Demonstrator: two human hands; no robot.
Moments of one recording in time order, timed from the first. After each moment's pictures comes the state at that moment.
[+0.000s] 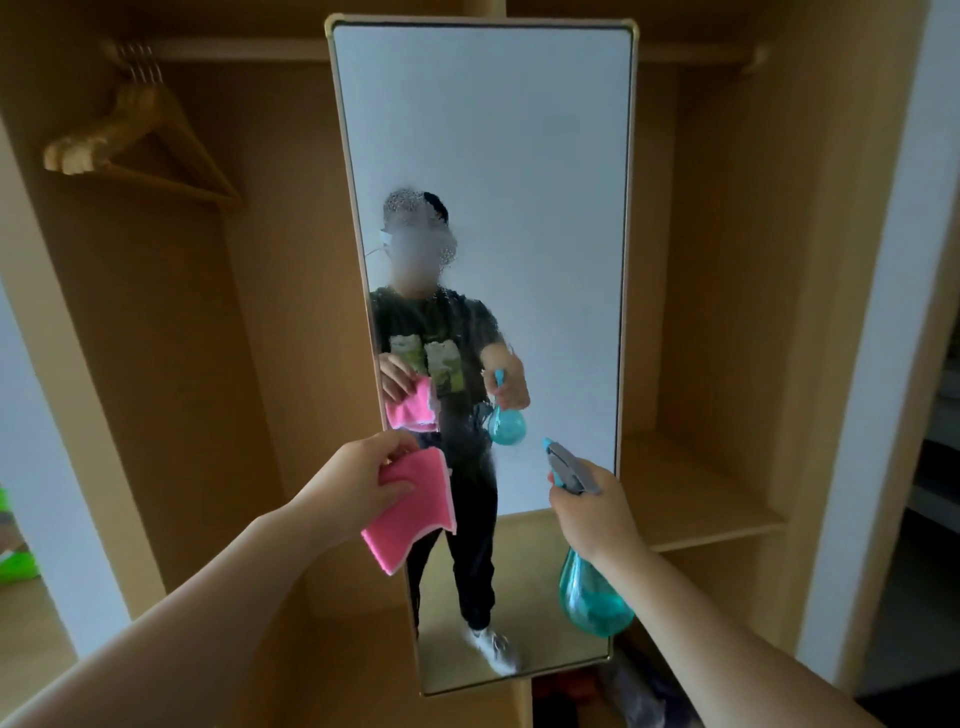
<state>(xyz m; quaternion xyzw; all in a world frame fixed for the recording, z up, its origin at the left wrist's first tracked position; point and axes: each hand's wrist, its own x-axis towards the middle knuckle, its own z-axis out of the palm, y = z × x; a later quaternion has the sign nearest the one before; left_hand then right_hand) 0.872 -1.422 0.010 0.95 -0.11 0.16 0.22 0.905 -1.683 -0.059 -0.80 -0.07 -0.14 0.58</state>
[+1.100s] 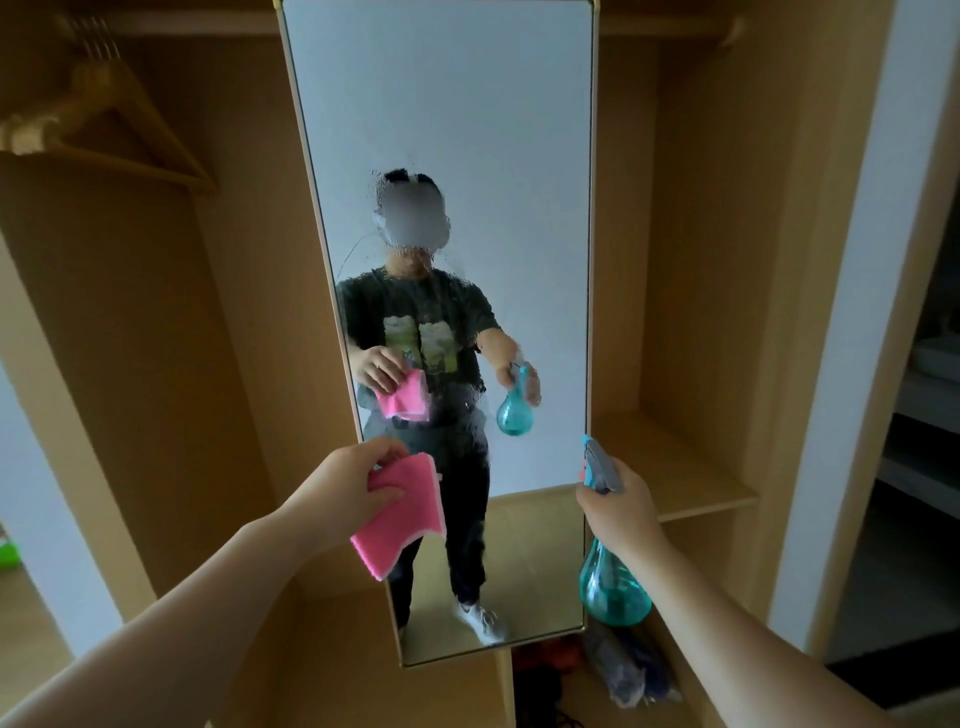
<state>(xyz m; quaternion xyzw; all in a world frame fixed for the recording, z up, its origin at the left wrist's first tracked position) 0.865 -1.451 -0.014 0.96 -0.10 0.13 0.23 0.907 -1.749 -0.090 -0.79 0.00 -0.13 0.59</state>
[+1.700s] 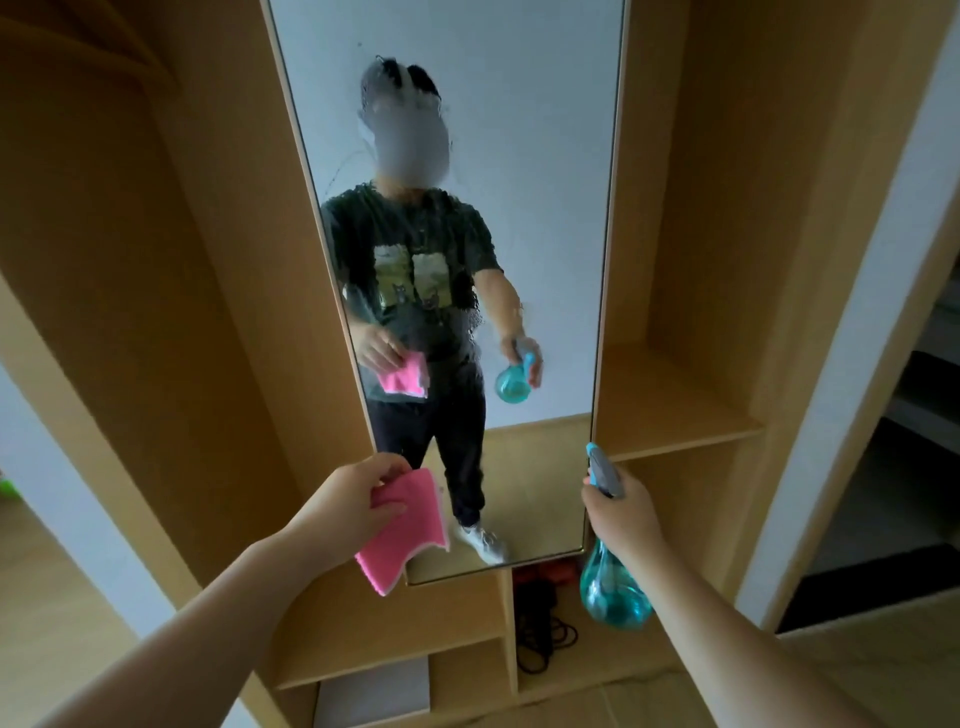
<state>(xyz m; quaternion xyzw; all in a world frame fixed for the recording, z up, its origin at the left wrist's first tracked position) 0.855 -1.444 -0.098 0.96 -0.08 0.05 0.25 0.898 -1.740 -0.172 -0.79 0.07 -0.08 0.60</state>
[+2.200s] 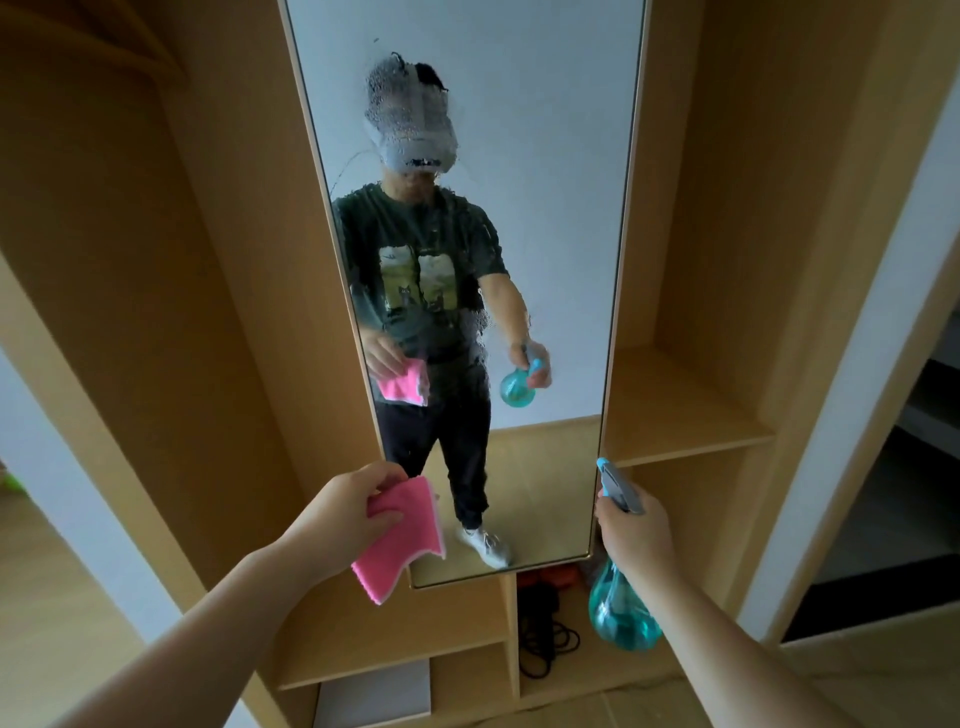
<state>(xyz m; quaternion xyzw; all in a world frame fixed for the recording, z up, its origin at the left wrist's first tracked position) 0.857 -1.428 -0.110 0.96 -0.07 0.05 0.26 0.894 -1.738 -0.183 -0.77 0.09 -0.10 0.62</state>
